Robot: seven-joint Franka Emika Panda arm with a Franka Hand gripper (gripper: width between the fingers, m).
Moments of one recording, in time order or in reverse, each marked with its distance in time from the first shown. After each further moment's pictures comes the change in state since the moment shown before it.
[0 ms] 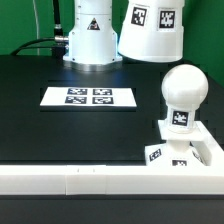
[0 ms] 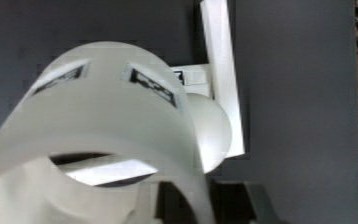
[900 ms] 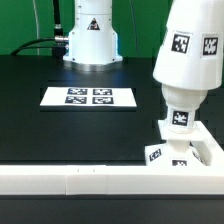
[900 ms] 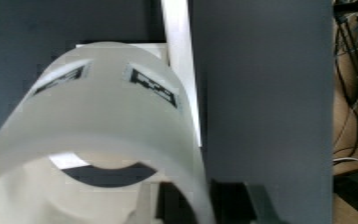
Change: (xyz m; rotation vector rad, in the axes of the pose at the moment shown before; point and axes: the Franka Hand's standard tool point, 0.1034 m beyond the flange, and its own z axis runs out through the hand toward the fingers) arm 0.020 -0.043 0.034 0.010 0.024 -0.057
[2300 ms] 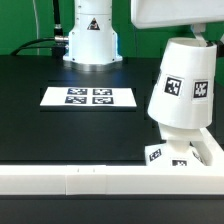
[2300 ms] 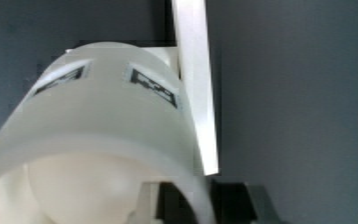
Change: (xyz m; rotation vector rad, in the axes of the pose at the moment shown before) arm 0.001 0.008 0.049 -0.013 0.007 0.002
